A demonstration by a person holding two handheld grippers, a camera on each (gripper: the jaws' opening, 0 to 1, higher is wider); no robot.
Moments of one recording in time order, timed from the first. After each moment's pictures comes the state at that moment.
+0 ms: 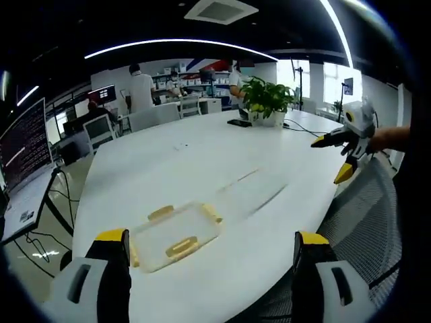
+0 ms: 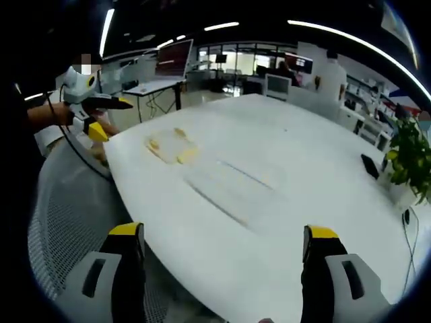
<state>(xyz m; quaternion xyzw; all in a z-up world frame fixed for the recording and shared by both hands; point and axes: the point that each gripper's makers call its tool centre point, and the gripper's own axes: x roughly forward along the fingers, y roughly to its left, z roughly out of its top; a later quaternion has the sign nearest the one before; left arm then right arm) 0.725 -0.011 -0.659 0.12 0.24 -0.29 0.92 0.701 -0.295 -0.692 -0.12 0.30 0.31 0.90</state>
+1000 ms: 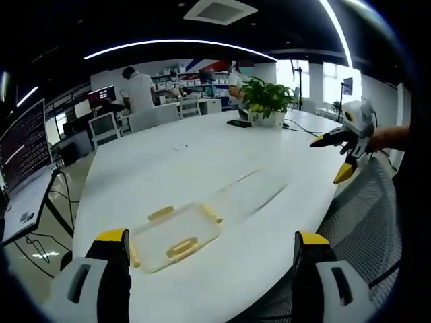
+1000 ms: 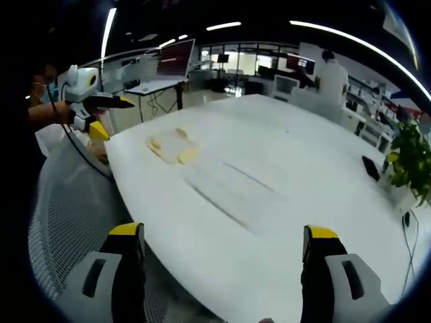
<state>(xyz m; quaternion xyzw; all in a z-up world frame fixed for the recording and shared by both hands) 0.724 -0.009 -0.658 0.12 0.24 -0.29 0.92 0.701 -0.293 -0.692 -0.13 0.30 0.31 0.89</state>
